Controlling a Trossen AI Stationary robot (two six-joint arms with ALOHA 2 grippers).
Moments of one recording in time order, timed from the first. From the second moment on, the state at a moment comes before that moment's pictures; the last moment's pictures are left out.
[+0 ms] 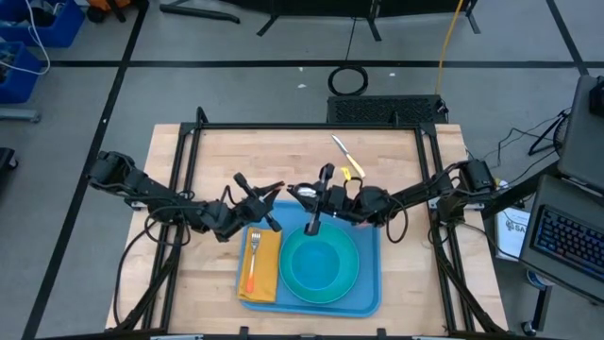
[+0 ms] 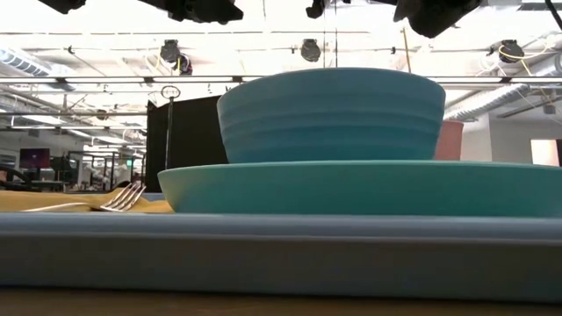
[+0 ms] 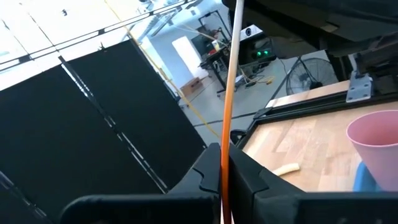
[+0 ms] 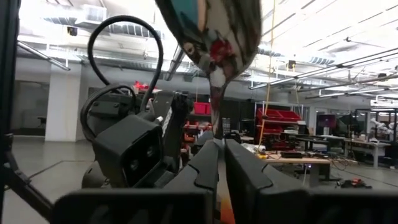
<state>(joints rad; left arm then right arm) -0.37 1.42 0.70 0.87 -1.01 0.64 0.17 1.74 0.96 1.22 0.36 -0.20</state>
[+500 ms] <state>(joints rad) -0.37 1.42 0.70 0.86 -0.99 0.63 0.19 1.74 0.96 1.21 0.40 -0.29</state>
